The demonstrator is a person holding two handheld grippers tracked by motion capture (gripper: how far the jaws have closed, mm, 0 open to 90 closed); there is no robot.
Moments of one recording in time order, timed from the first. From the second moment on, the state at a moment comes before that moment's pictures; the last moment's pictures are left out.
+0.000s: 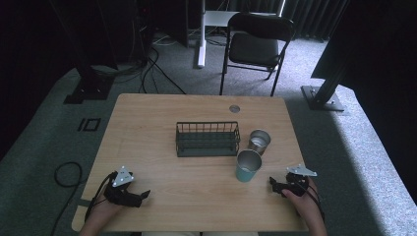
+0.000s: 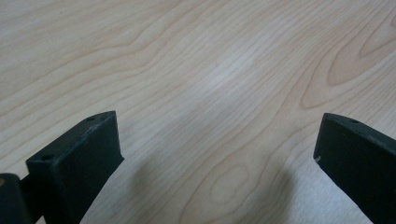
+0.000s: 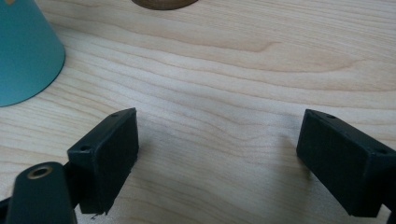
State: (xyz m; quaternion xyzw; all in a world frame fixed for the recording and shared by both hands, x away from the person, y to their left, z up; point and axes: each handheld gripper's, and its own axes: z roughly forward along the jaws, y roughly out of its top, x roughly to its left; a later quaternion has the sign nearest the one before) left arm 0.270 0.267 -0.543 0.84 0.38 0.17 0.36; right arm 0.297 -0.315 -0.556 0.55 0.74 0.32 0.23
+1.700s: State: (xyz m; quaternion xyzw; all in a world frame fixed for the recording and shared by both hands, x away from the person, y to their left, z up) left arm 0.295 0.160 -0.539 0.87 0.26 0.11 0.40; right arm 0.297 -0.315 -0.556 0.55 0.74 0.32 0.23
